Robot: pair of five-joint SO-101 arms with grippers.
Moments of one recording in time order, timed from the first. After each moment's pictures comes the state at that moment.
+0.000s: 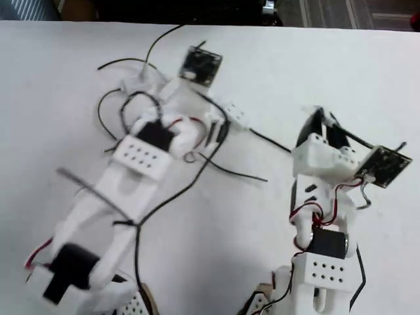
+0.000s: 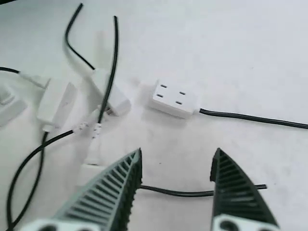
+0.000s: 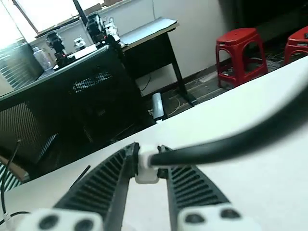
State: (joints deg) left arm 23.4 -5.5 17.4 45.7 4.9; right arm 8.5 -72.7 73.5 13.1 -20.0
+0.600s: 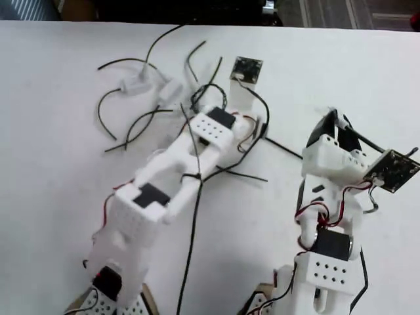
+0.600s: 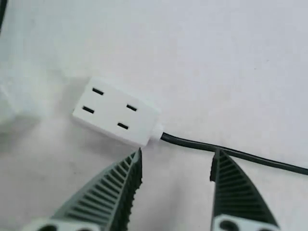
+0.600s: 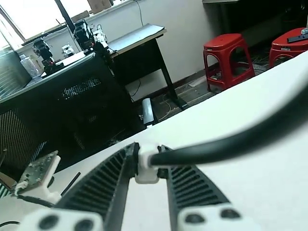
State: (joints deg) left arm 28.7 41.8 -22.1 48.8 18.2; right arm 11.0 -72.7 73.5 13.0 -20.0
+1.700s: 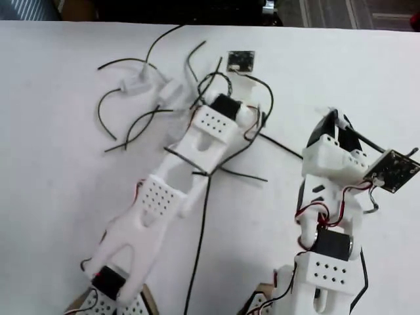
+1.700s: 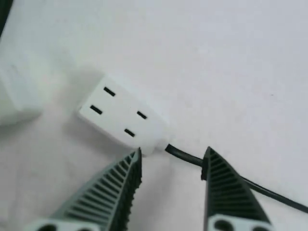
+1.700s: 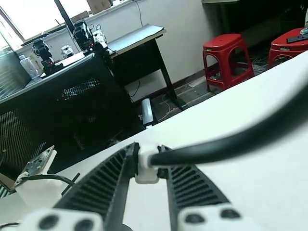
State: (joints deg) left arm 26.9 69.8 -74.7 76.4 27.6; right arm 11.1 -72.8 73.5 13.0 -20.1
